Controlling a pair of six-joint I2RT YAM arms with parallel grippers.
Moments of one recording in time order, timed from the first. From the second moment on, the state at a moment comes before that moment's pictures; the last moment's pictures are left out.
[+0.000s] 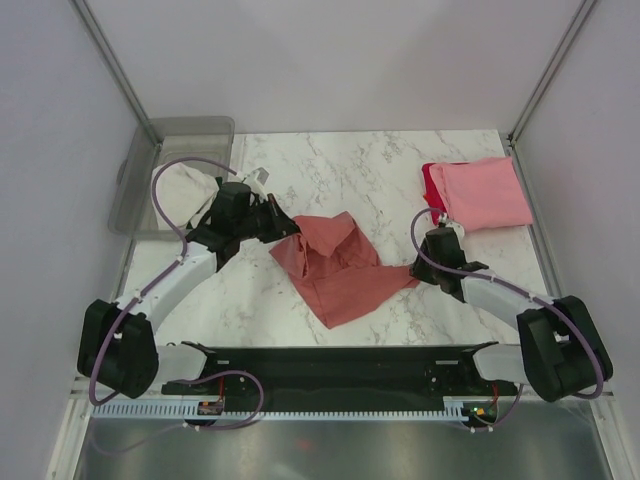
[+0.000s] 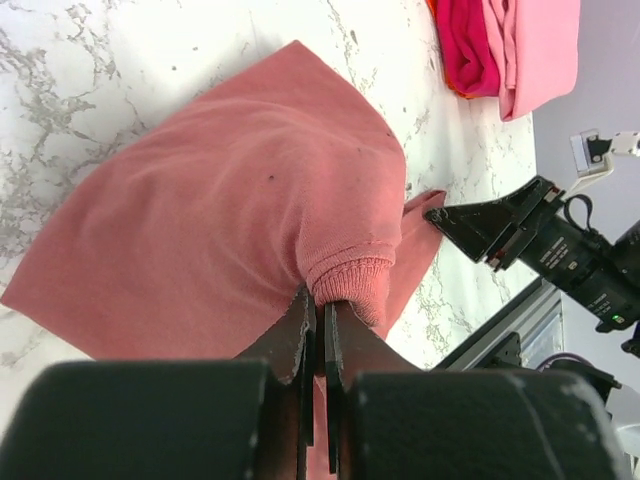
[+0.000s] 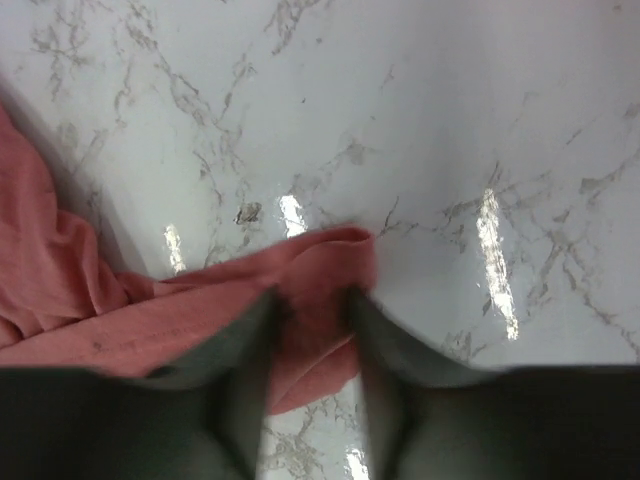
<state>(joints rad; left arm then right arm) -0.38 1.29 0.88 -0.14 0.35 -0.64 0.32 1.26 0.49 -0.07 0.13 0.62</state>
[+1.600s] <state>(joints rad) -0.30 1.00 0.74 -0.41 0.08 -0.64 0.46 1.22 0.80 -0.40 0.09 0.48</state>
